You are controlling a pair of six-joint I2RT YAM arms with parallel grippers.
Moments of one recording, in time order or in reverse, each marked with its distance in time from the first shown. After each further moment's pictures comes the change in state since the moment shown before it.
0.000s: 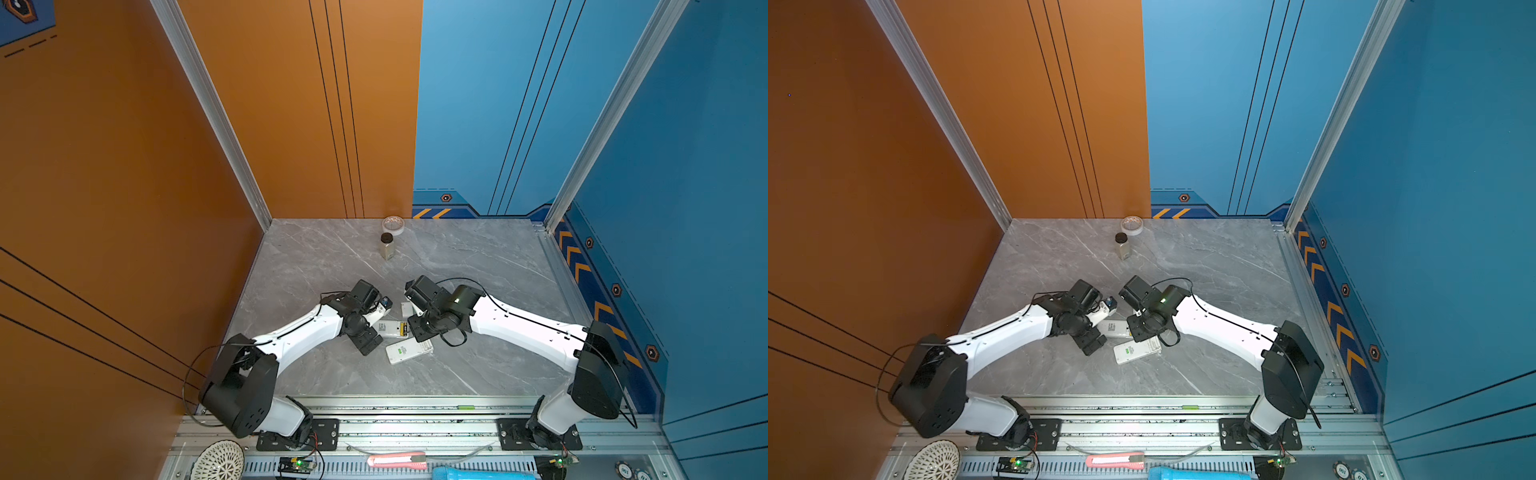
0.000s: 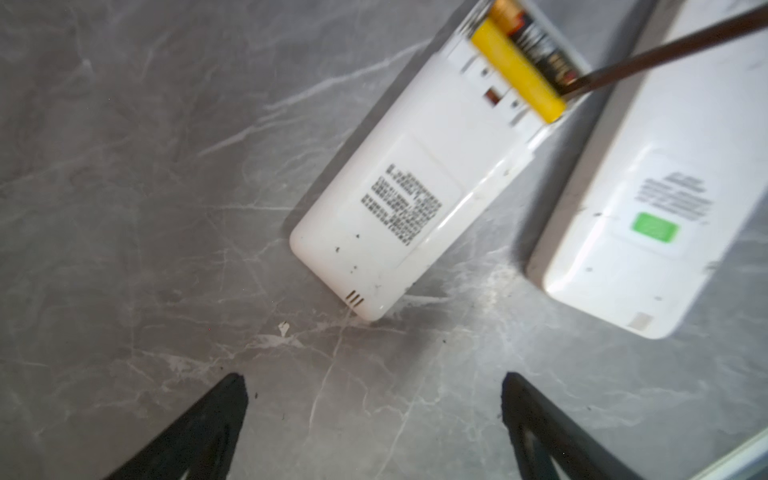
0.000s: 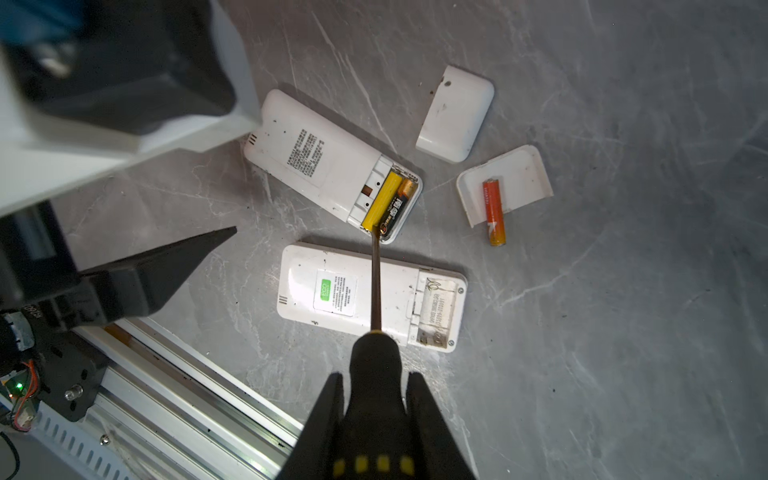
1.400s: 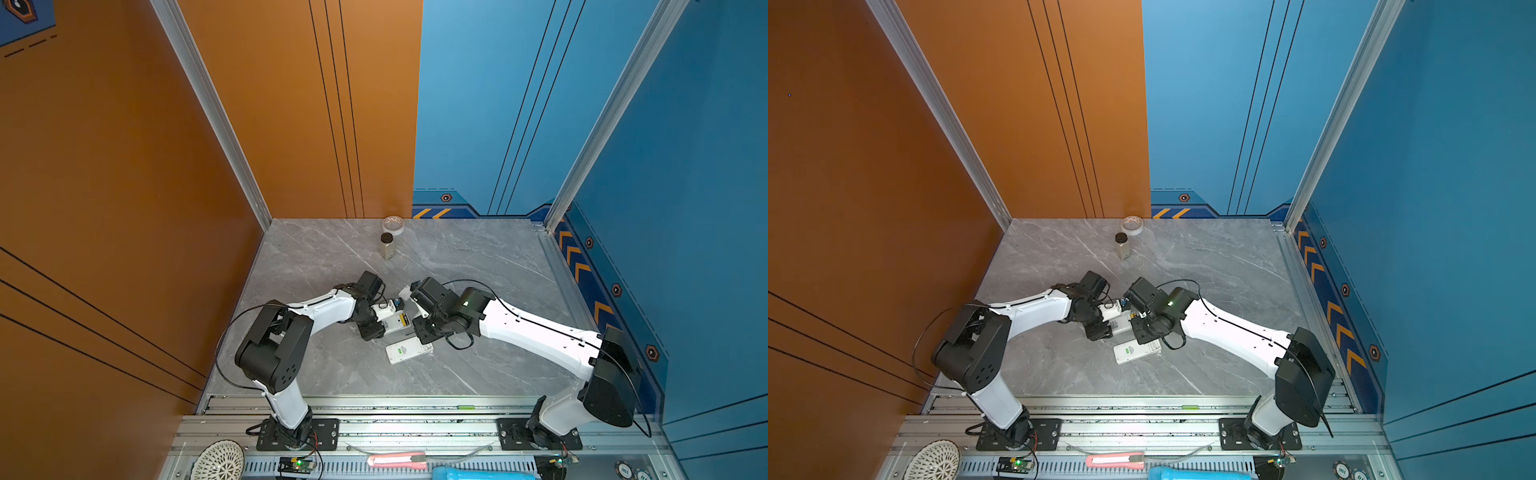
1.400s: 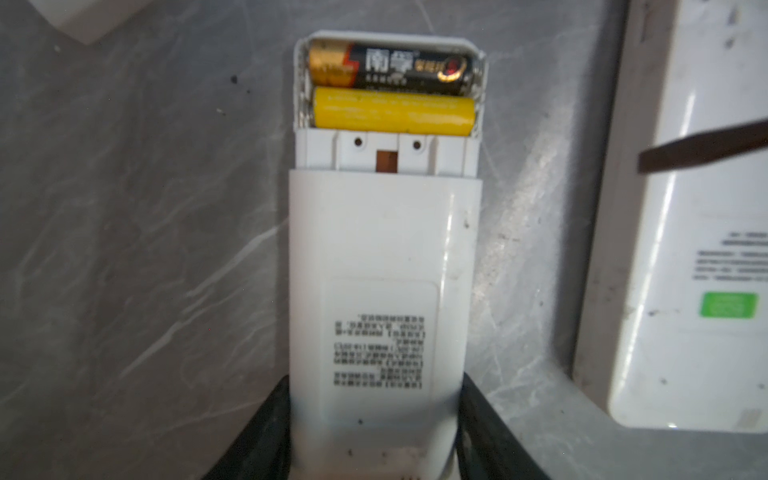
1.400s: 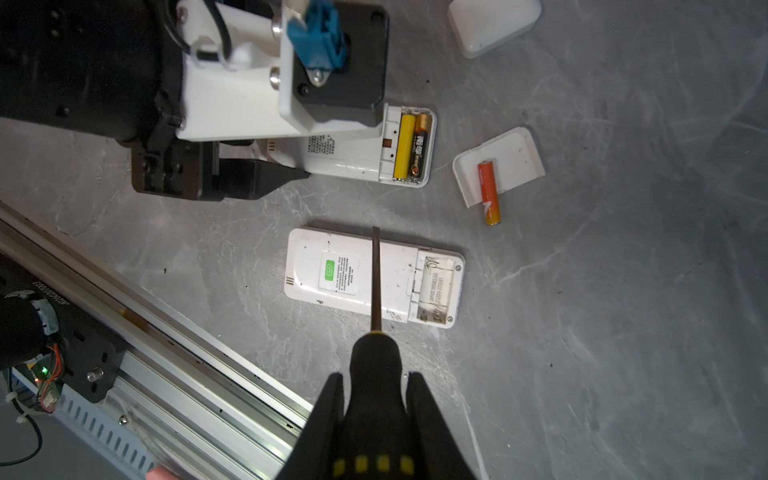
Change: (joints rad) left arm 0.070 0.314 0.130 0.101 0.151 0.287; right arm 0.007 -0.065 -0.035 -0.011 -0.007 0.027
